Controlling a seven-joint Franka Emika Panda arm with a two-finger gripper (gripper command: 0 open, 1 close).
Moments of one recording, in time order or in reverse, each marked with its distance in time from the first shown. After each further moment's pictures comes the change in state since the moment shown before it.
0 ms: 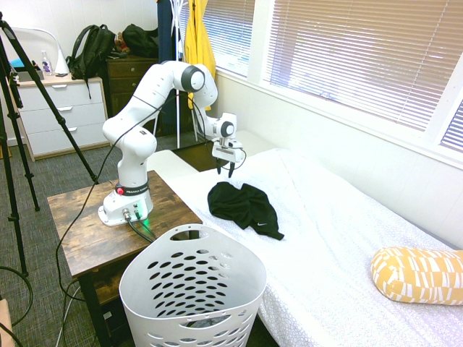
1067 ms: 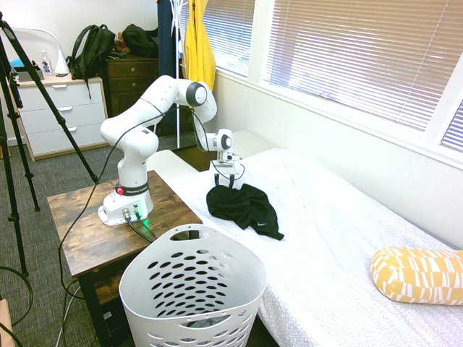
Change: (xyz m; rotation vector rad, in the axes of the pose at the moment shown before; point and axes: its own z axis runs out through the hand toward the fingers) arm -0.003 -0.031 0.090 -0.222 0.048 -0.122
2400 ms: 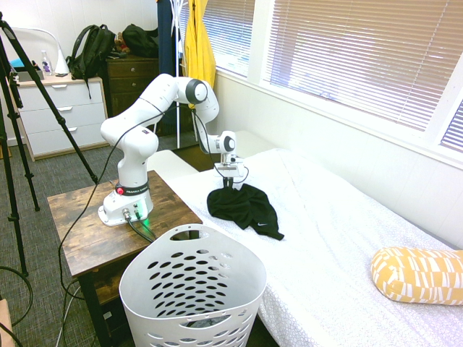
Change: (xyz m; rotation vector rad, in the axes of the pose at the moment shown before) arm 0.017 0.041 0.008 -0.011 -0.001 0.062
